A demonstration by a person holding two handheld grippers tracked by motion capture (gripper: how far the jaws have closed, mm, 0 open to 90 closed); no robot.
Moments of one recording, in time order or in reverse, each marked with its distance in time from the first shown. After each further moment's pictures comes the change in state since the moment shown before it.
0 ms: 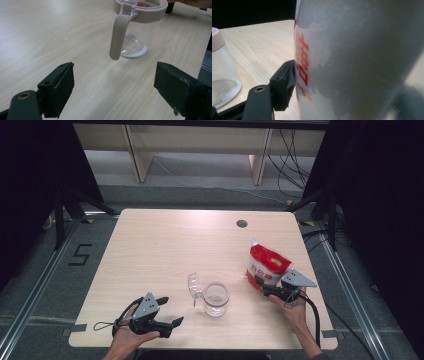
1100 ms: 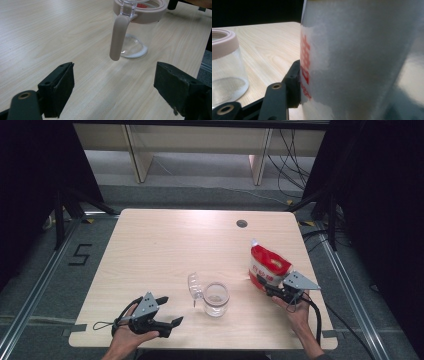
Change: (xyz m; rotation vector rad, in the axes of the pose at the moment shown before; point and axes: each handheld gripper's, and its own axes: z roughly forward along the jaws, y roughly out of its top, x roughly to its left) left arm 0.001 0.000 -0.001 0.002 -0.005 0.002; right arm 0.007 0.012 -0.015 -0.019 -0.005 -0.093
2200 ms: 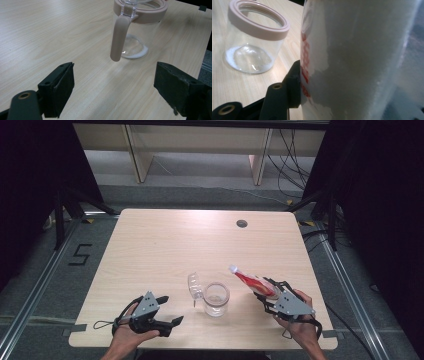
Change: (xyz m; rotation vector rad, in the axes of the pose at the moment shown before) left arm 0.001 0.001 0.001 -0.005 0.007 -0.003; right arm 0.058 0.033 -0.038 0.098 -0.002 -0.441
